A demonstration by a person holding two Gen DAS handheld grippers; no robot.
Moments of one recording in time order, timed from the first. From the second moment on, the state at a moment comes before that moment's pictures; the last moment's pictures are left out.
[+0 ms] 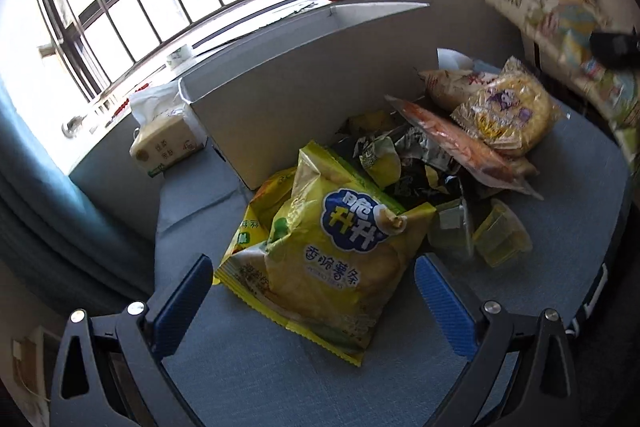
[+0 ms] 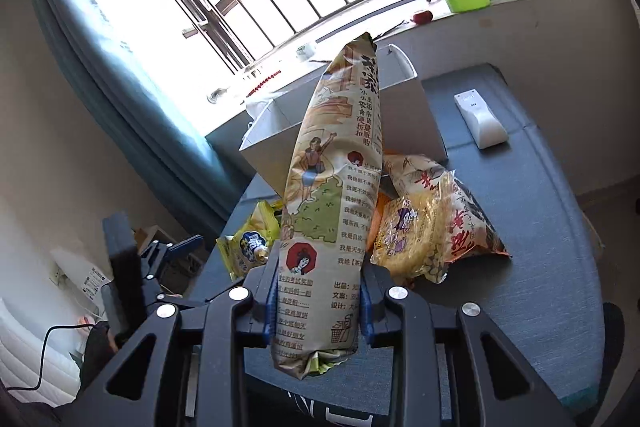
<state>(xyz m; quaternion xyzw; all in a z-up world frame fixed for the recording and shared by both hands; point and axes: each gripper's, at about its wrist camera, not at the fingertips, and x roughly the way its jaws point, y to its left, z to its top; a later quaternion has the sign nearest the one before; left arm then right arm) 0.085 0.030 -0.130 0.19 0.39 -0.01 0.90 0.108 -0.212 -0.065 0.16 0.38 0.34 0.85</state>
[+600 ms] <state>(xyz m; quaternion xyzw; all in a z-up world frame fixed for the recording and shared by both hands) 0.088 0.067 -0.083 0.02 0.33 -0.08 0.94 0.119 -0.217 -0.073 0.17 0.39 0.34 0.84</state>
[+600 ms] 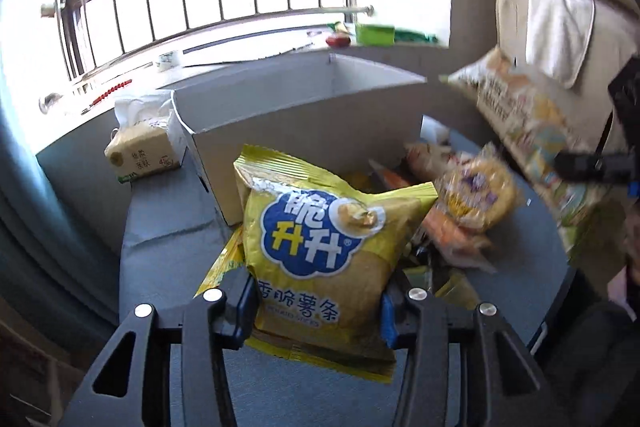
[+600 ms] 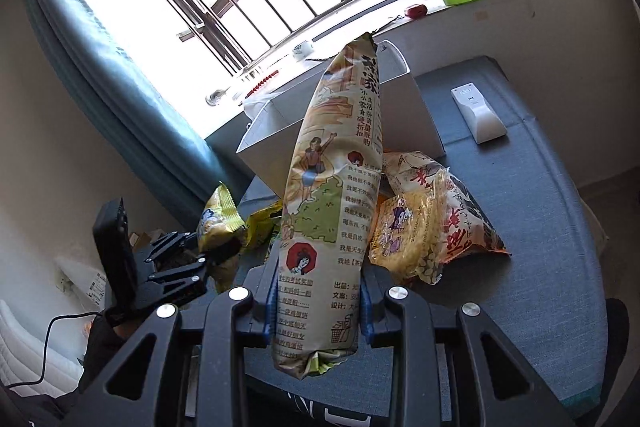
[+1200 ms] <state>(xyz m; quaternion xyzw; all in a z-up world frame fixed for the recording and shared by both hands) 0.263 0.122 0.008 -0.12 0.26 -0.02 0.96 0.293 -0.115 0.005 0.07 0.38 0.35 0.85</state>
